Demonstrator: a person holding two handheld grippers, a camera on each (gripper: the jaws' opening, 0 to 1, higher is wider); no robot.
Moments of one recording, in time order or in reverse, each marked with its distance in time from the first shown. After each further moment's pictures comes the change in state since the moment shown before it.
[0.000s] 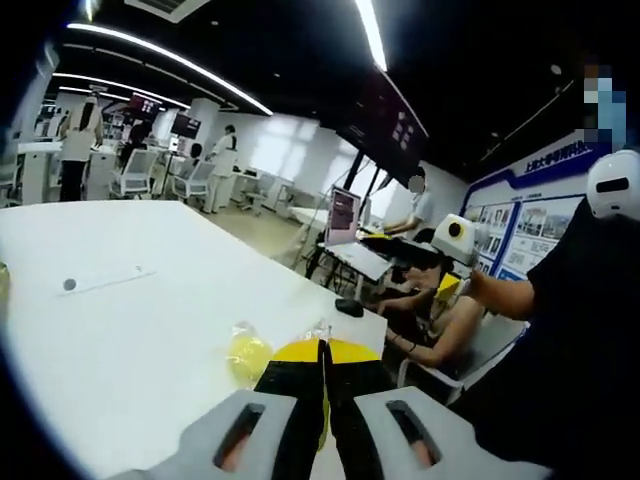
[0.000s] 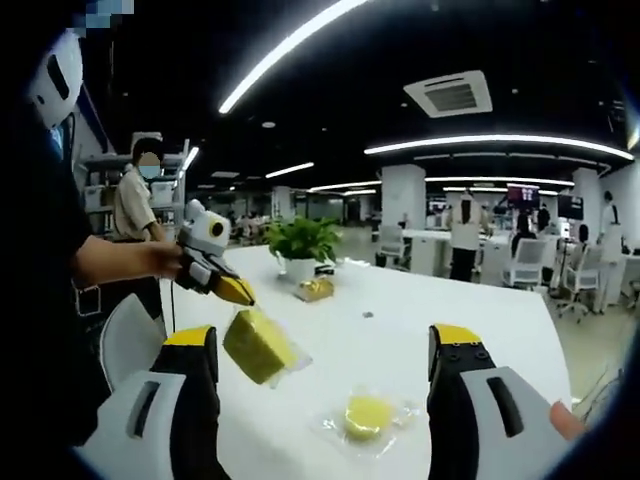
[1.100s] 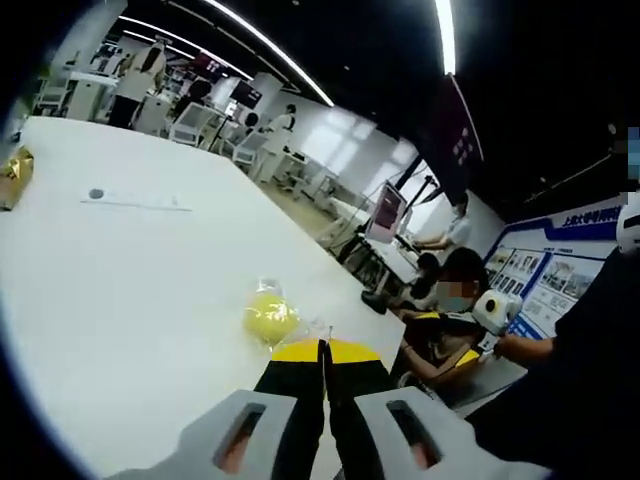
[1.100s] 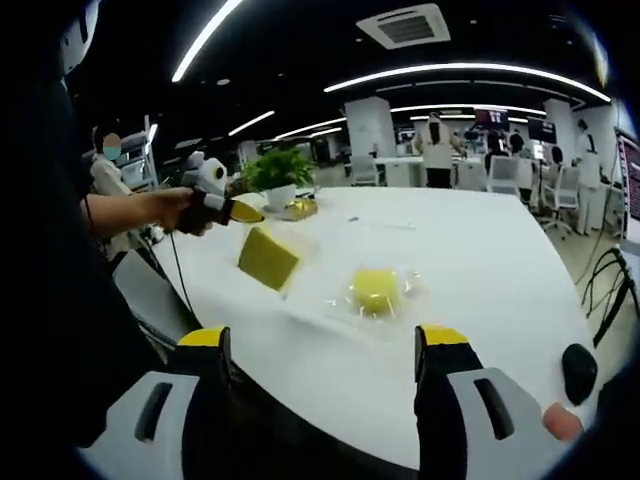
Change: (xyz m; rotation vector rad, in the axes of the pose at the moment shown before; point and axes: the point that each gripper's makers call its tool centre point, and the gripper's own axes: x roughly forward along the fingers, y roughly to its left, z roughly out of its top) left arm 0.009 0.052 -0.061 -0.252 0.010 0.150; right arm -0.064 0.028 -0.125 0.200 0.216 -0.071
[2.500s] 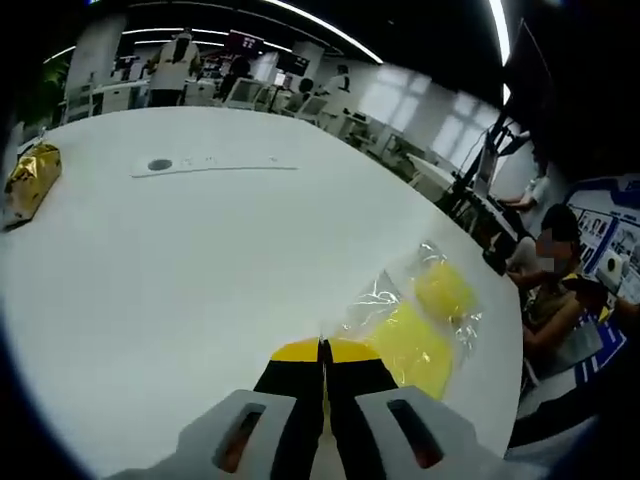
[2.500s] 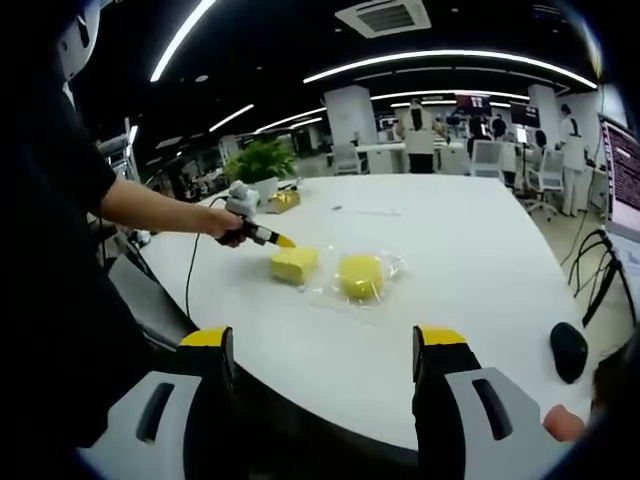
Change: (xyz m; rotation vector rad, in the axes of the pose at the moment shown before) left arm 0.044 0.180 -0.024 0.066 0.168 0.296; right arm -0.013 -0.007 -0.009 0.059 0.058 -0.068
